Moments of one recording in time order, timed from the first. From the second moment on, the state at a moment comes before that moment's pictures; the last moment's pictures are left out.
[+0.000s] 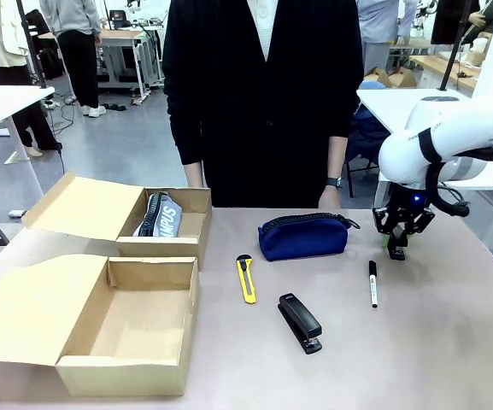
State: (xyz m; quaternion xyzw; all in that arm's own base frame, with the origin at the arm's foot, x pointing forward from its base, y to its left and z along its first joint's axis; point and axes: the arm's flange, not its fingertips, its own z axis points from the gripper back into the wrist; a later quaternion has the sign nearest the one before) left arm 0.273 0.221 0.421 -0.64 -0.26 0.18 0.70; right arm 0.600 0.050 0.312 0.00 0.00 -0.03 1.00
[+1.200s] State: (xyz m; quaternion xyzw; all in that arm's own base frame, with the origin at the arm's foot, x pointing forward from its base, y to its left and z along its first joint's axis) left arm 0.272 0.221 0.421 -0.64 -0.26 0.18 0.70; right arm 0.536 0.034 0.375 0.01 -0.01 0.06 1.00
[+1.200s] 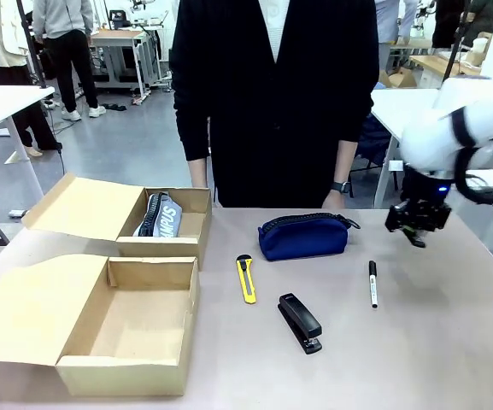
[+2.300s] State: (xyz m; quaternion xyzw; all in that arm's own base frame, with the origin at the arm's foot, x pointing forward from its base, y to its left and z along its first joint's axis) left arm 0.272 0.222 0.421 -0.64 -0.26 0.18 0.70; right arm 0.347 0.062 0.442 0.02 -0.03 0.45 0.89
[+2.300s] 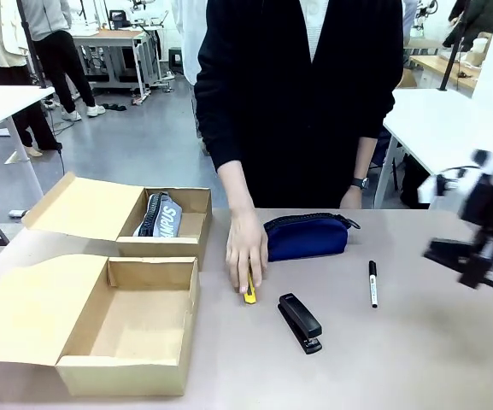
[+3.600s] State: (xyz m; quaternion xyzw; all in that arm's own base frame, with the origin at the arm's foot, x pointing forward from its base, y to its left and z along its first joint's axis) left arm 0.272 0.221 0.421 -0.64 -0.26 0.18 0.70; right arm 0.330 0.226 0.443 0.13 -0.02 0.41 0.90
